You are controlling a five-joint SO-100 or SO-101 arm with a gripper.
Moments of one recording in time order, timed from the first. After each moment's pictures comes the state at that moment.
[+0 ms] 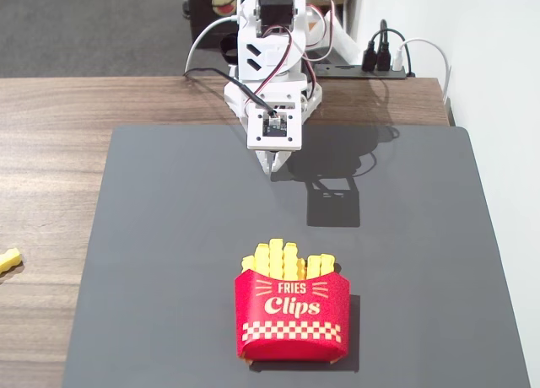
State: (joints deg) arm -1.2 188.3 175.7 76.0 -87.5
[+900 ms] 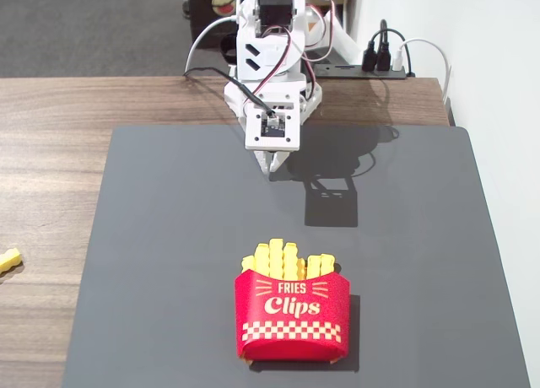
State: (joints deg) arm -0.4 187.6 175.7 76.0 -88.1
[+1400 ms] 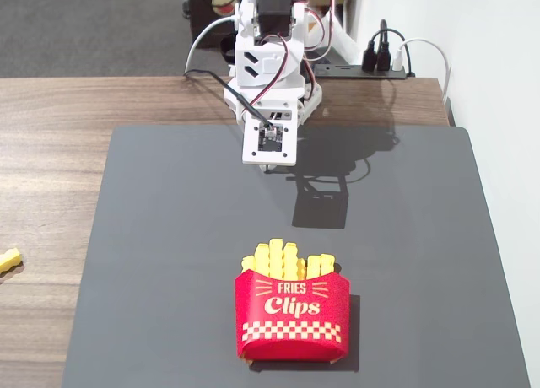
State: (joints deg) arm 0.4 169.9 170.9 71.8 -87.1
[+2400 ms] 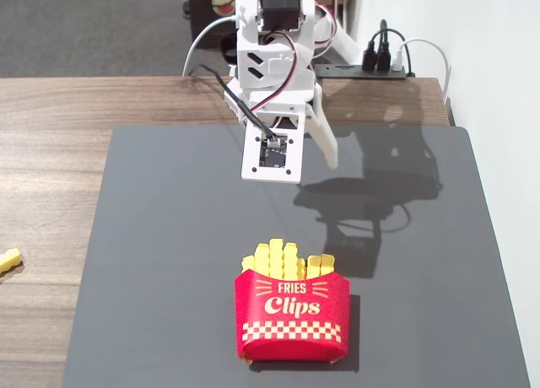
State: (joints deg) arm -2.0 126.4 130.0 75.1 -83.1
